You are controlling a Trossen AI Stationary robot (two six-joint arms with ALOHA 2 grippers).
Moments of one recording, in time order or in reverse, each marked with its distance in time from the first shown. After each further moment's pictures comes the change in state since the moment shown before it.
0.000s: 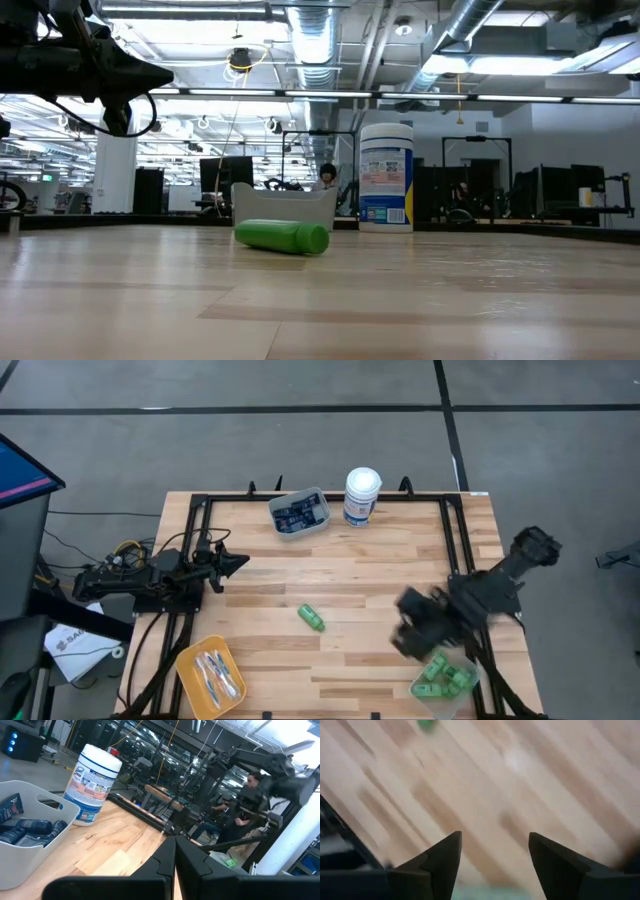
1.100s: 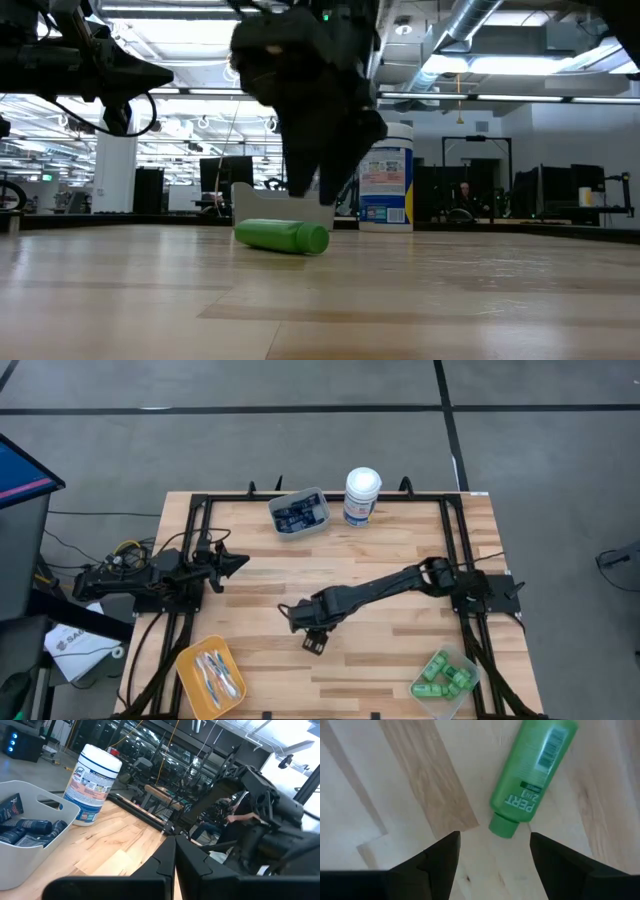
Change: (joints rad) left arm 0.000 0.000 0.000 0.000 0.000 0.000; right arm -0.430 0.804 0.517 0.314 -0.309 -0.741
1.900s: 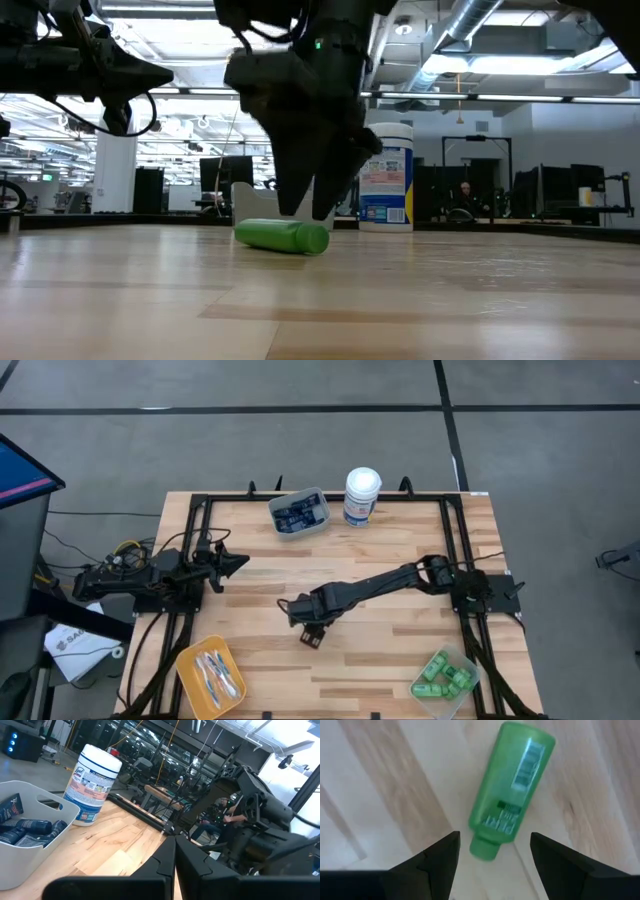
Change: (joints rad) left arm 0.000 0.000 0.000 0.000 0.000 0.000; right arm -0.025 0.012 -0.038 0.056 0.022 0.012
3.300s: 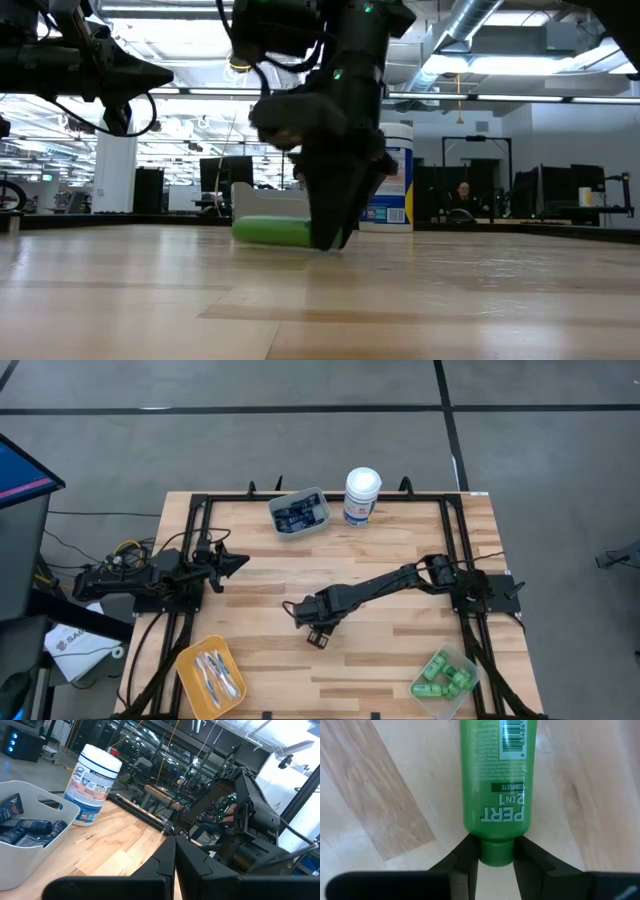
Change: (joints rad) left arm 0.000 0.000 0.000 0.000 0.000 0.000; right arm -0.006 -0.021 -0.132 0.071 0.000 -0.010
